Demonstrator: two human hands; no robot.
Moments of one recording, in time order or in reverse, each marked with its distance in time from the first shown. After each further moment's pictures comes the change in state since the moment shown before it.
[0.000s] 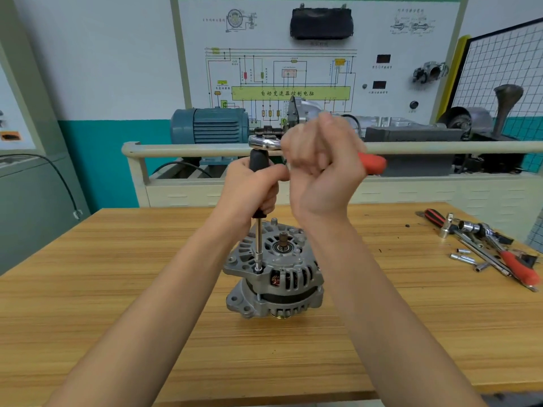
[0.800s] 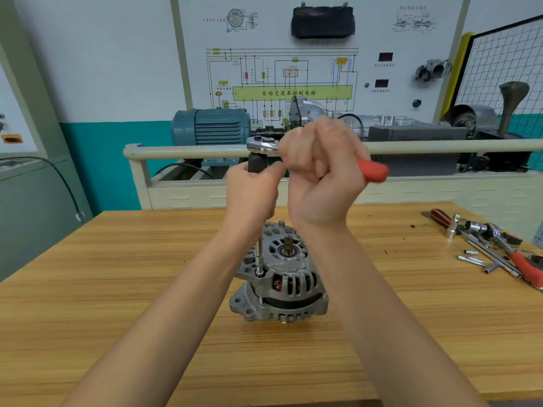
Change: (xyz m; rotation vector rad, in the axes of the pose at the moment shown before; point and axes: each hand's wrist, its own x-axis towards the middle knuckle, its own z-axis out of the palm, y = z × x) left_hand -0.003 0.001 0.006 0.013 0.194 0.011; right_hand -0.003 0.004 0.004 -0.072 -0.004 -0.109
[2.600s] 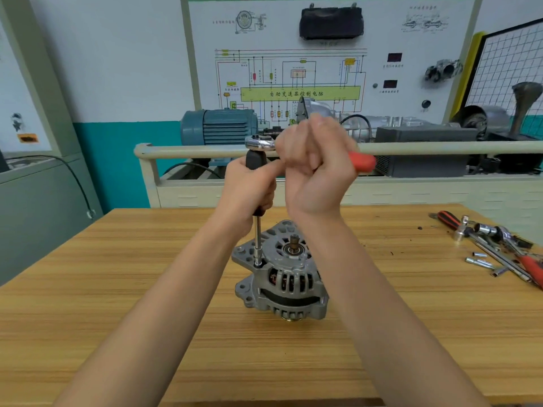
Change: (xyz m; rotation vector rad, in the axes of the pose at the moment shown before) left_hand 0.012 -0.003 -0.013 -0.017 -0.079 -0.012; right_hand 0.003 0.015 0.003 0.050 0.013 0.072
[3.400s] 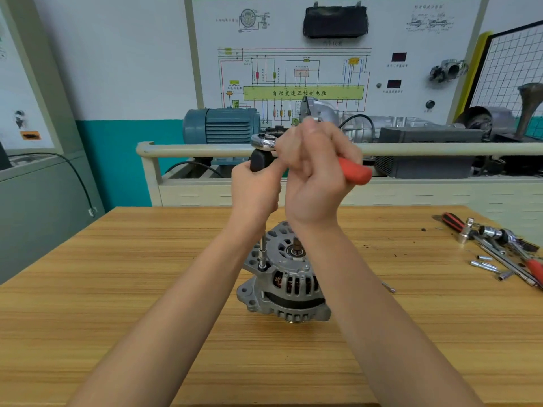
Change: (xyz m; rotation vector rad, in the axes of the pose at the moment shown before) left_hand -0.002 -0.001 0.006 0.040 0.153 0.027; right_hand -0.005 0.002 0.005 -0.161 0.016 -0.117
